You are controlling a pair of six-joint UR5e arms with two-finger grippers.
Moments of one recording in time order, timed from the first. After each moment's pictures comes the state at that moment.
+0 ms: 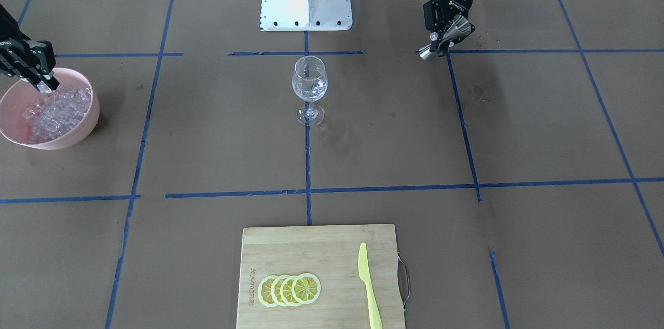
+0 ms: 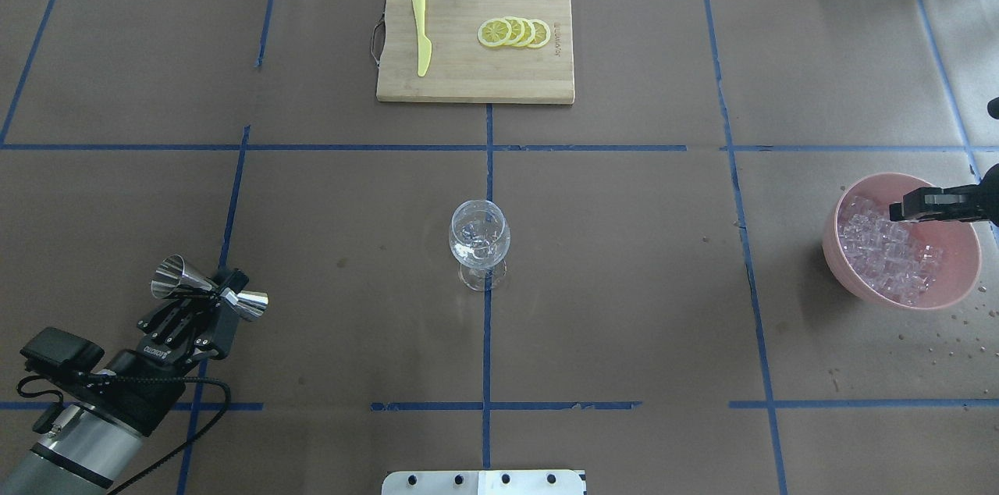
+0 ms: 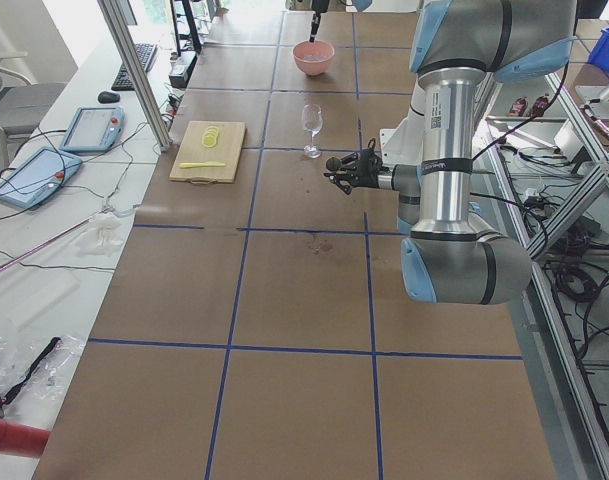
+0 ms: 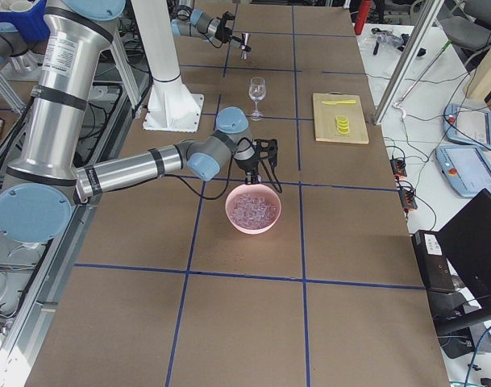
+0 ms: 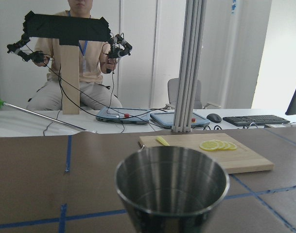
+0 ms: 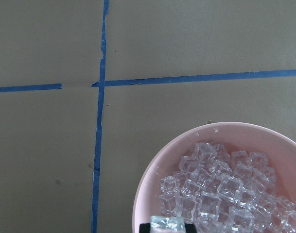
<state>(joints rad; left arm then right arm) 0.07 -1.48 -1.85 -3.12 -0.42 -1.04 0.99 -1.84 2.08 -1.01 2.10 0.95</state>
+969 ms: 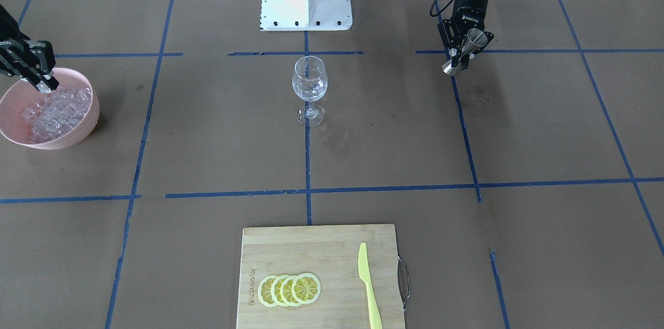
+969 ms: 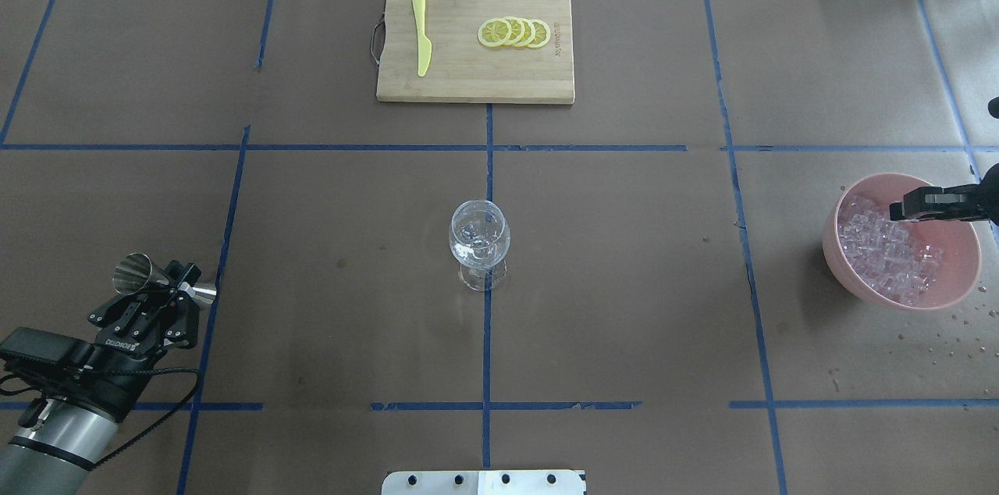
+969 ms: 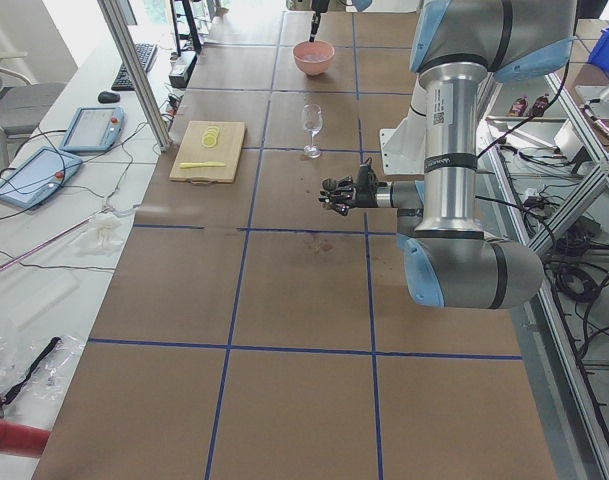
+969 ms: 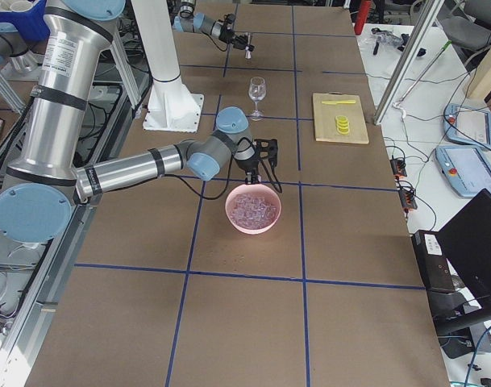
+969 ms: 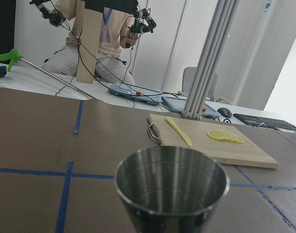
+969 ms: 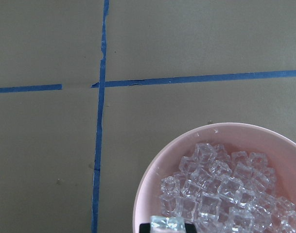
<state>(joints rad) 0.04 -1.37 -1.82 -2.93 -0.34 -1.08 0.99 -1.84 2.09 -1.01 2.10 0.95</state>
